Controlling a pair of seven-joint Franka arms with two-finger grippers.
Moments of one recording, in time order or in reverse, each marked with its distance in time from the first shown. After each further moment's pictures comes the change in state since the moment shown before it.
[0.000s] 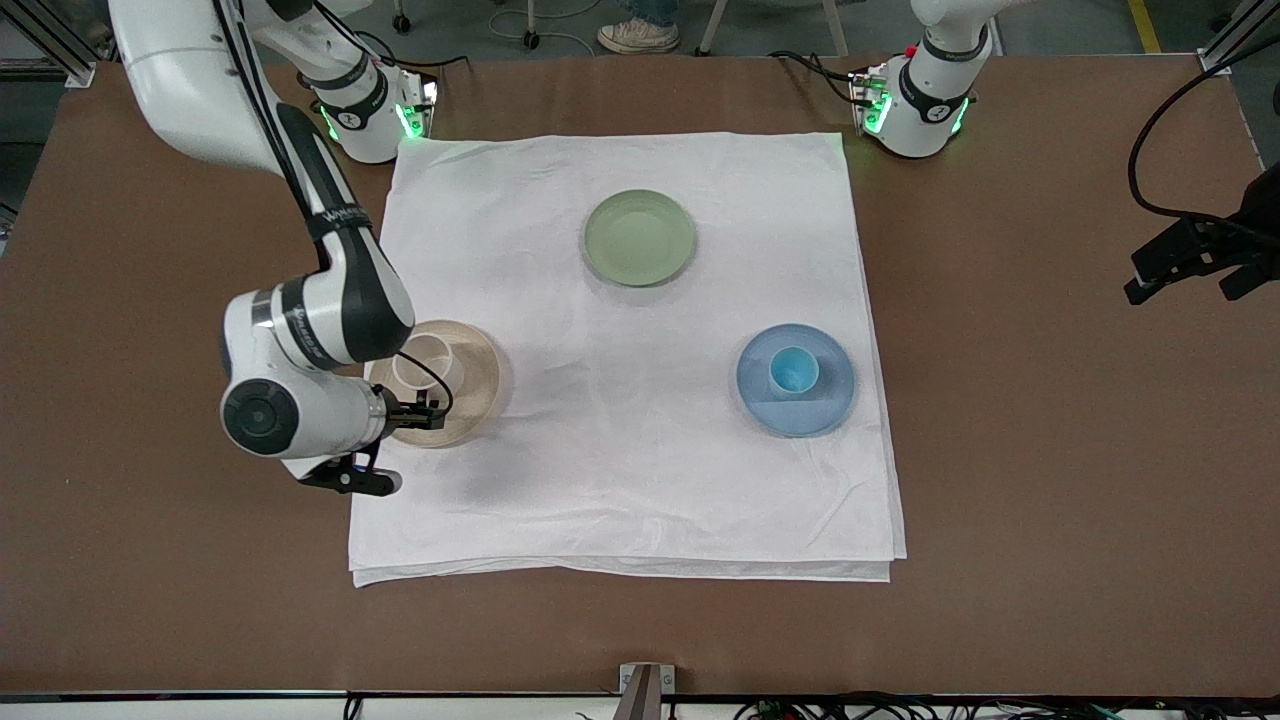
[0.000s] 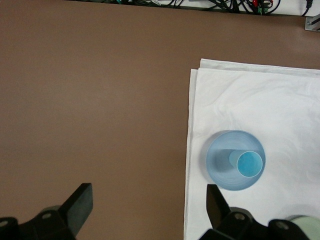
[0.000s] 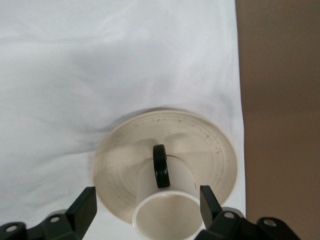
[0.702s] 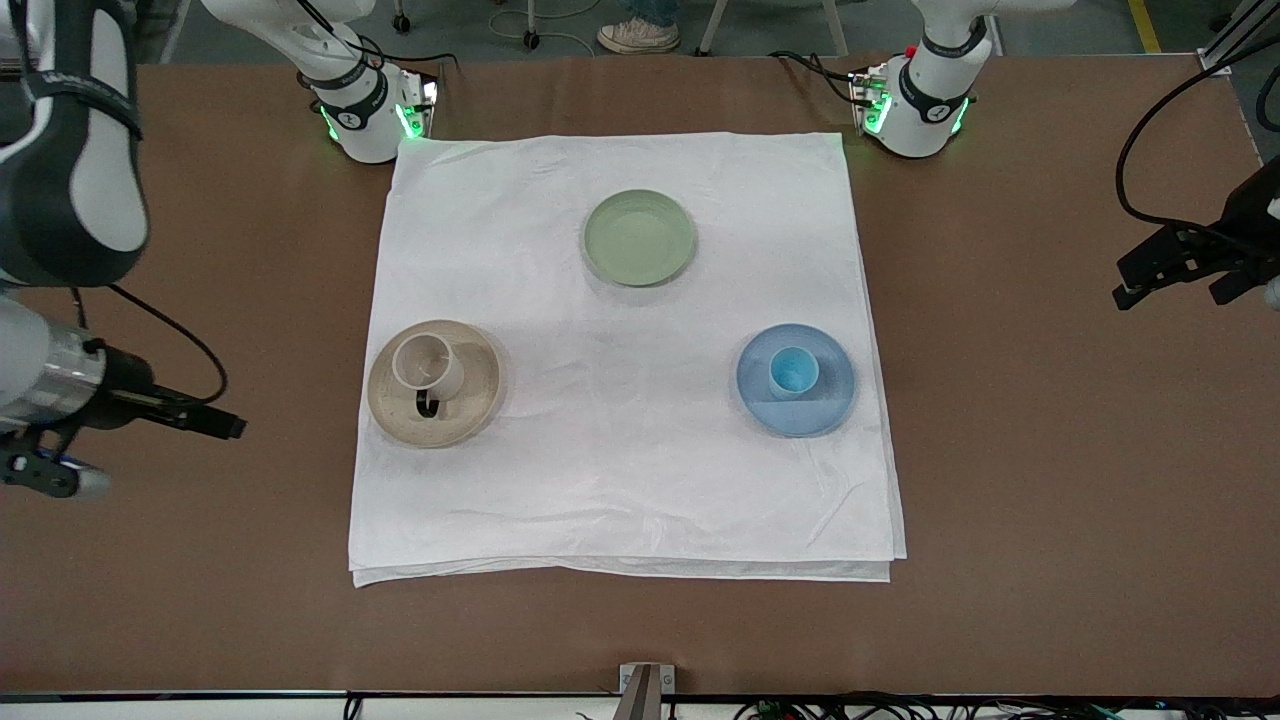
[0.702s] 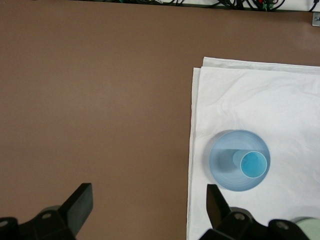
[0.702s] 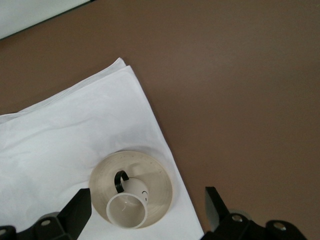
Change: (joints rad) left arm -0.427 0.007 0.427 0.003 0.000 0.000 0.000; right arm -0.255 -0.155 -0.020 0.199 0.000 -0.132 -0.075
